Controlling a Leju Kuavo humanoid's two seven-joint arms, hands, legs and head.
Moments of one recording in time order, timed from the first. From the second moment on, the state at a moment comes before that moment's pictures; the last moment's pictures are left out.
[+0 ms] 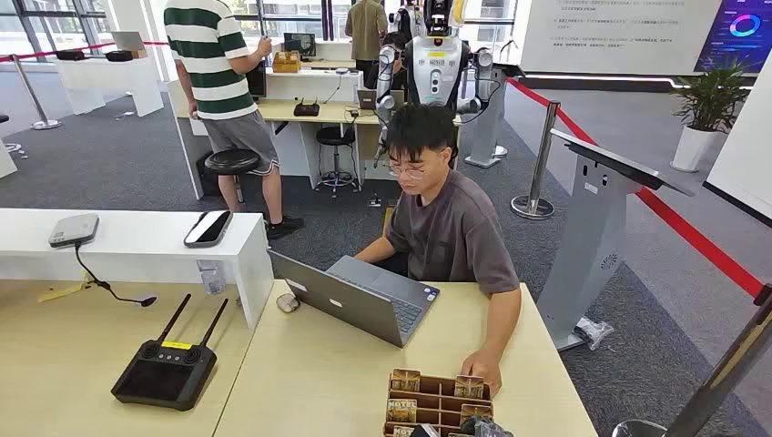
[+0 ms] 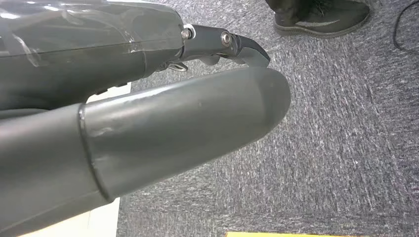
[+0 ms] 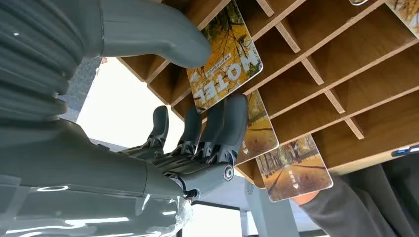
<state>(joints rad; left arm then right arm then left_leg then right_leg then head) -0.17 0.10 -1.04 -0.23 0.63 0.48 -0.09 -0.36 -0.16 0.66 -1.21 0.80 -0.35 0.36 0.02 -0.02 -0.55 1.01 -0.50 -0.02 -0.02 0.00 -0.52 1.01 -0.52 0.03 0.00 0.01</state>
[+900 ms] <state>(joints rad) -0.17 0.10 -1.04 -0.23 0.64 0.48 -0.09 -0.37 -0.16 0.67 -1.20 0.80 -0.35 0.35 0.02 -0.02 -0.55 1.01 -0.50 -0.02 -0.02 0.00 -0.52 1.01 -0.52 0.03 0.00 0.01</state>
